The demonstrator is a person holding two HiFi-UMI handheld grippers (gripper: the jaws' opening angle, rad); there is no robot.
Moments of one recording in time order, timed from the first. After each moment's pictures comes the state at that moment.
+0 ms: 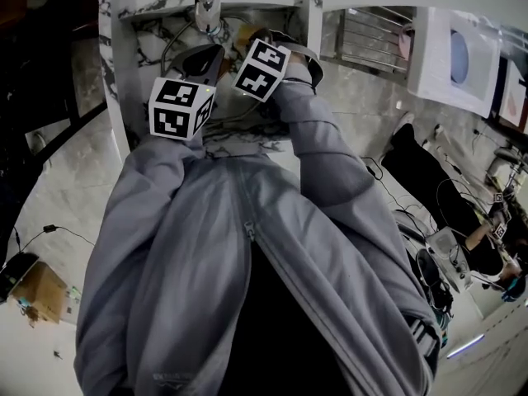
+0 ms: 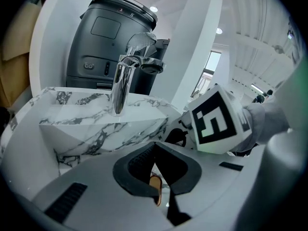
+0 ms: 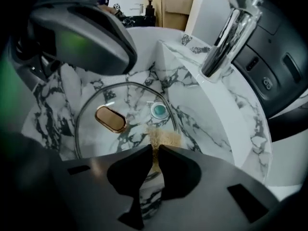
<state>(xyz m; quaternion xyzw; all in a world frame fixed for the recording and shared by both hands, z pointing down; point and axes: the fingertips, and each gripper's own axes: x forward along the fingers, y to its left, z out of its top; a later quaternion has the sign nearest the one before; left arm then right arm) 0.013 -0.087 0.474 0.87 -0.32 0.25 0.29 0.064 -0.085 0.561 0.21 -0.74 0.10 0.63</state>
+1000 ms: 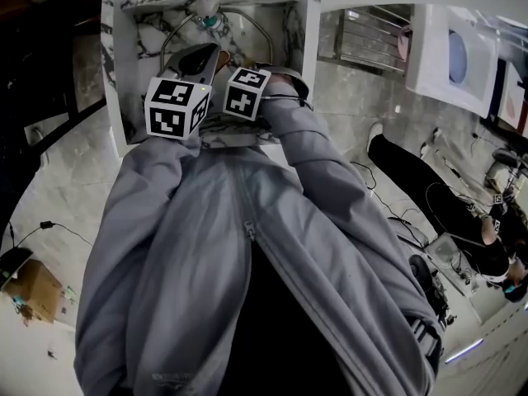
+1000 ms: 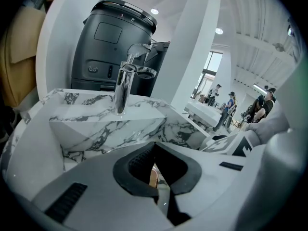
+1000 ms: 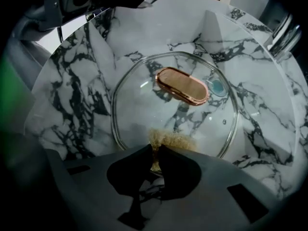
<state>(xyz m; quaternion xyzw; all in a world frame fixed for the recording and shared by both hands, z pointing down) 0.002 -0.065 0.467 0.86 -0.34 0.25 0.28 0.052 0.041 0.606 0.05 -0.70 0.16 0.69</state>
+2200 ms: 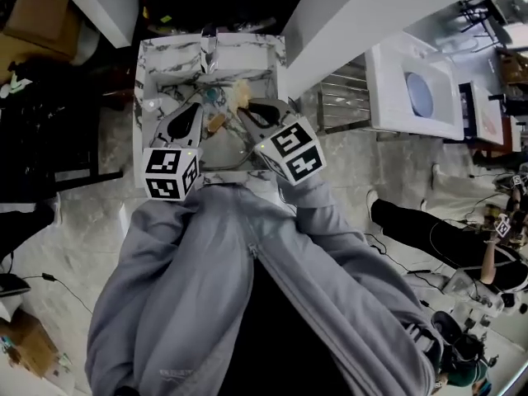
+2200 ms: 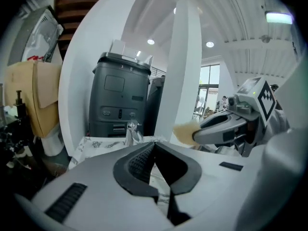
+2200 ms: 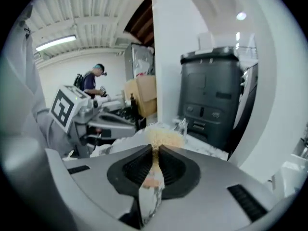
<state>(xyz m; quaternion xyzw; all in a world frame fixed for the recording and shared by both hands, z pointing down) -0.036 -0.010 0.293 0.88 -0.43 0.14 0.17 0.040 0.008 0.288 0.39 -0.87 0.14 0.26</state>
